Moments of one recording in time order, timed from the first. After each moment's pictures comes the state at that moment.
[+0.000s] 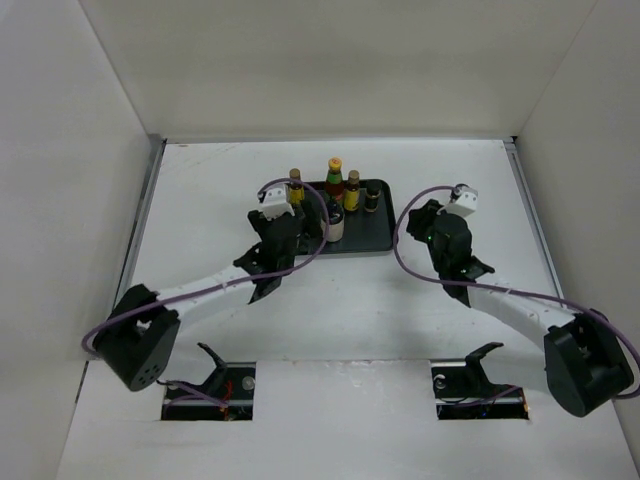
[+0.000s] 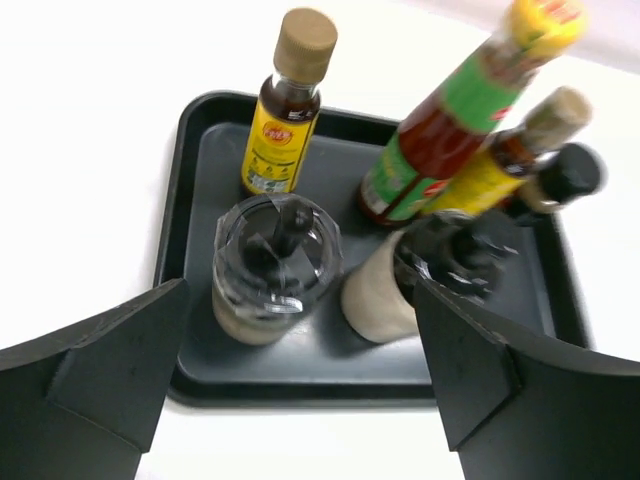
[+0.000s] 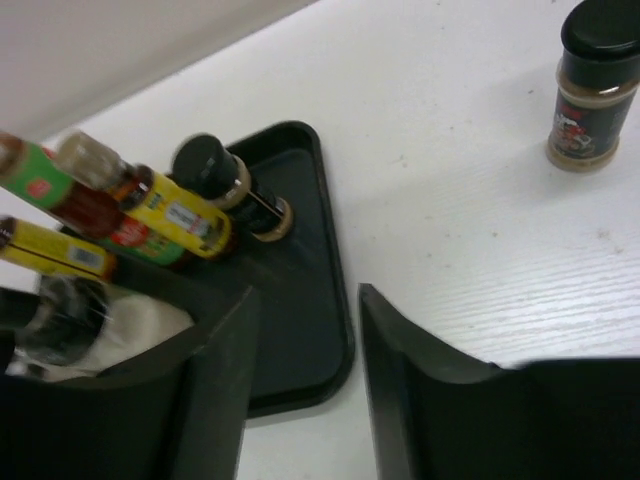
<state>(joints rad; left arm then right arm) -0.72 1.40 0.72 0.35 -0.65 -0.50 0.45 1.20 0.53 0.43 0.43 0.54</state>
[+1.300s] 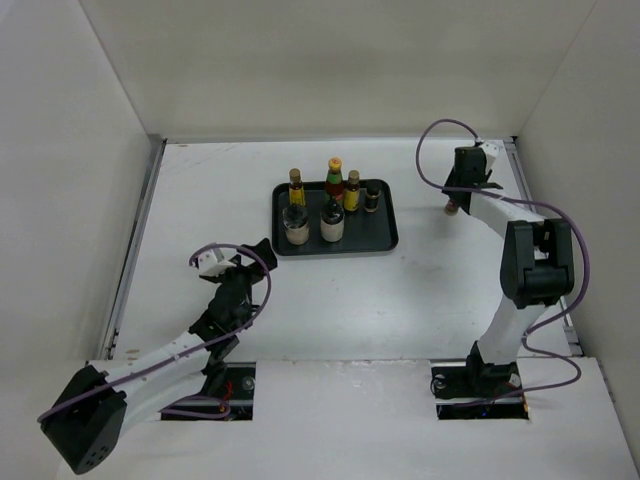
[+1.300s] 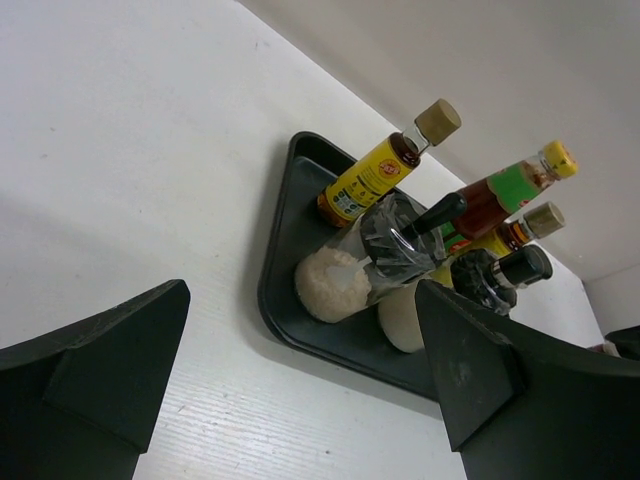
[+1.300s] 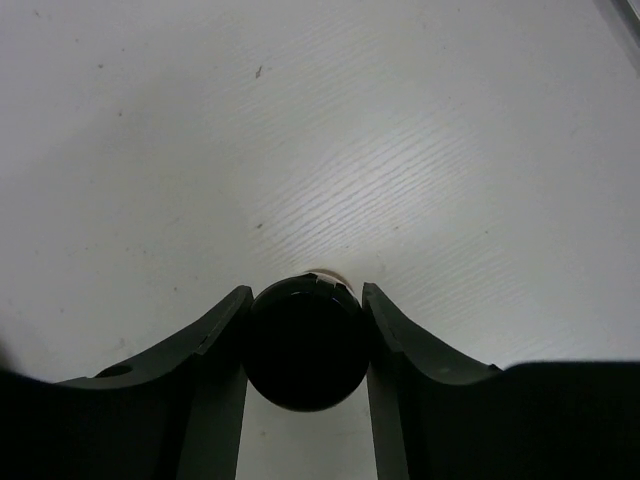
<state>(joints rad) -0.70 0.77 0.09 0.65 -0.82 -0.70 0.05 1.83 1.24 -0.10 0.41 0.37</state>
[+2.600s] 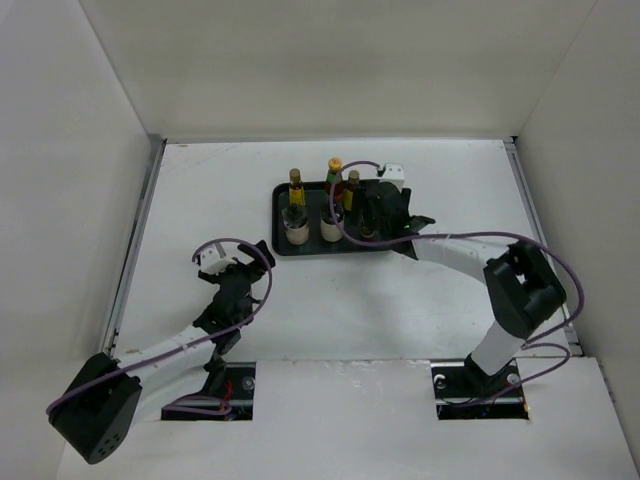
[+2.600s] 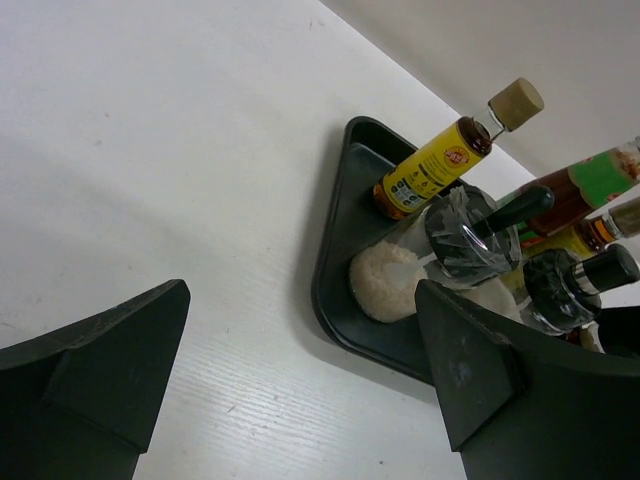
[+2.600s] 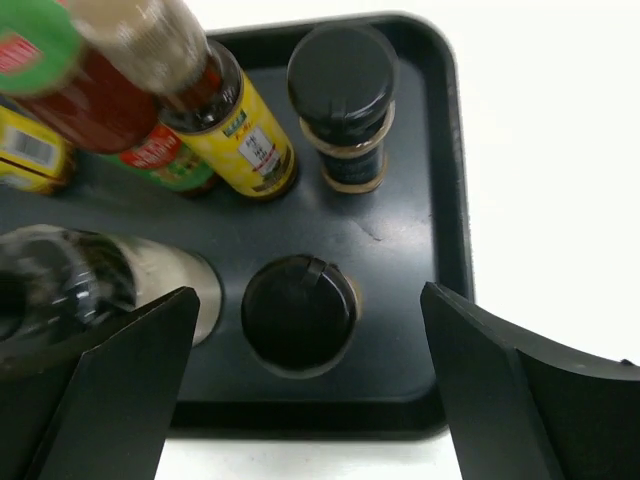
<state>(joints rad) -0.64 0.89 0.09 0.66 -0.80 -0.70 0.62 1.71 1.07 0.04 0.46 0.43</state>
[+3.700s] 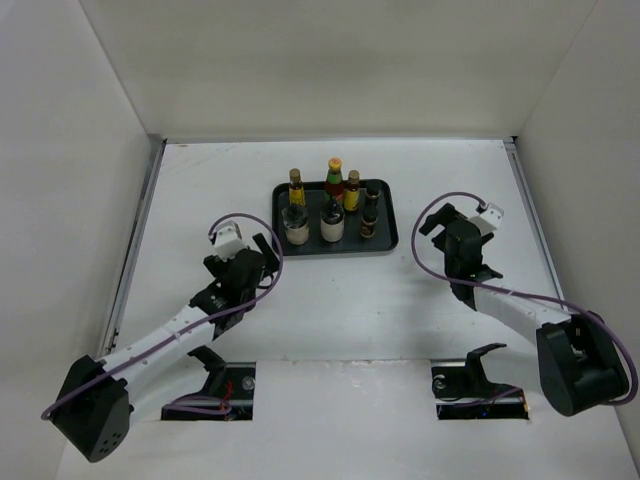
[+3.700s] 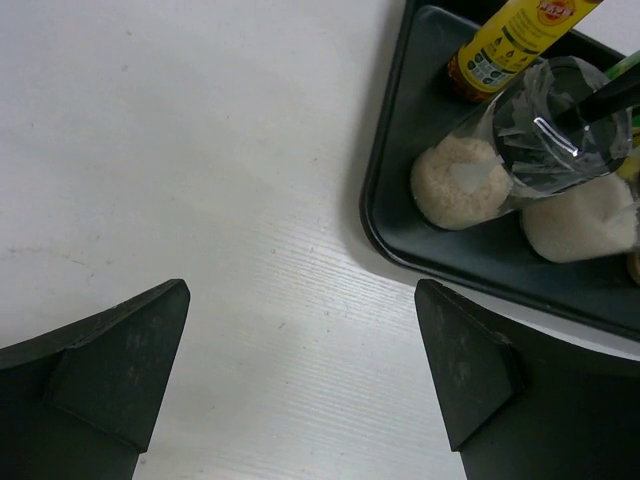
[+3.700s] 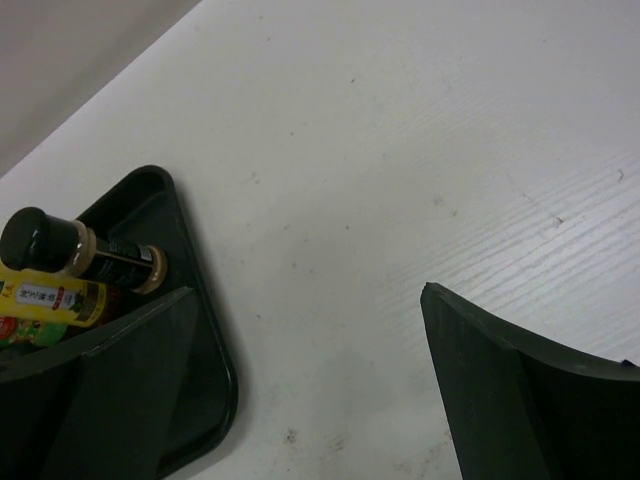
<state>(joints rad) -0.64 0.91 0.40 -0.07 -0.69 -0.74 0.30 1.19 0.45 0.38 0.53 0.66</state>
